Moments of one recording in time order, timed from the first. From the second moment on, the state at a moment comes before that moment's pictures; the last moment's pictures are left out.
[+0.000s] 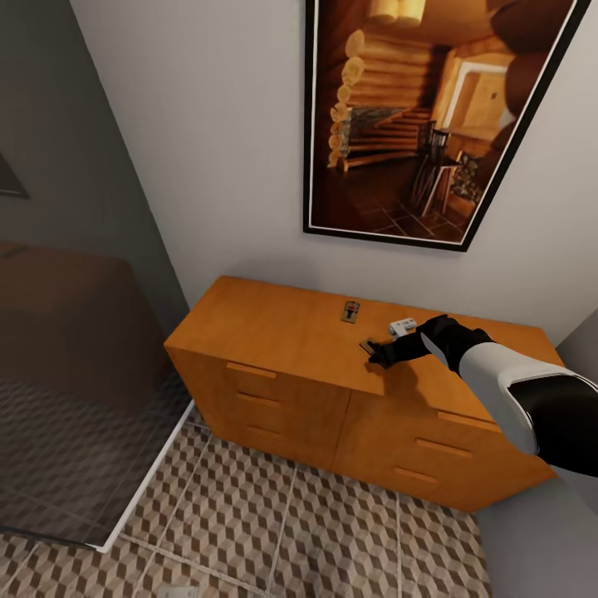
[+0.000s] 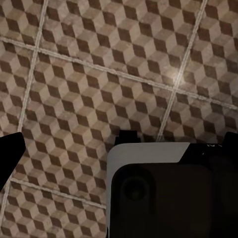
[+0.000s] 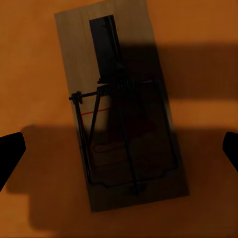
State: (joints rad) left arm -0.45 0.02 -0.30 0.07 0.33 -0.27 0.01; right arm -1.40 -0.11 0.27 -0.04 0.13 0.48 0.55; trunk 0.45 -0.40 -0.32
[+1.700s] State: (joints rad) left arm -0.45 0.02 -0.30 0.07 0.33 -0.27 0.01; right arm -1.40 -0.11 0.27 -0.04 0.12 0.48 0.55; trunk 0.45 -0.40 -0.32
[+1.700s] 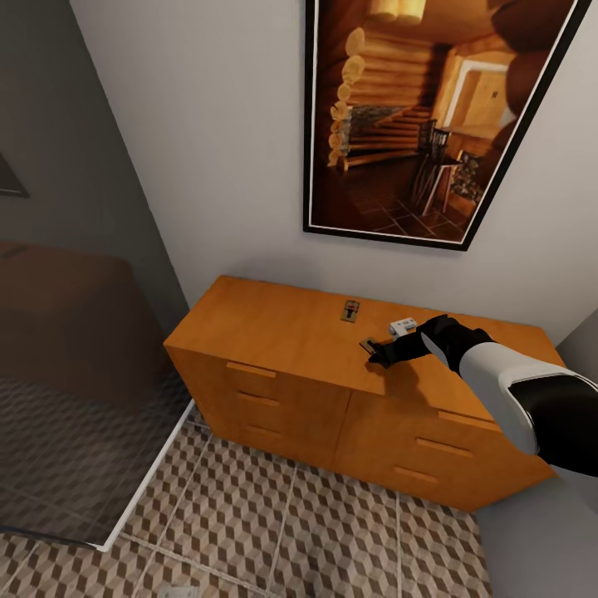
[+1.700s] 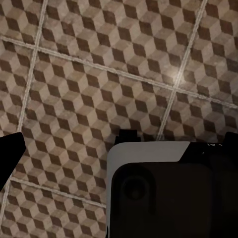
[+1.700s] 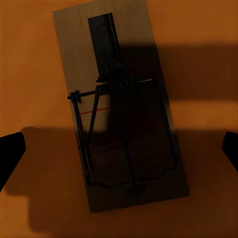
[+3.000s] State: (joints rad) left arm -0.45 0.02 -0.30 0.07 0.33 -0.27 0.01; right arm -1.40 -0.11 0.26 -0.04 0.12 0.48 0.55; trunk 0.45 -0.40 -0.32
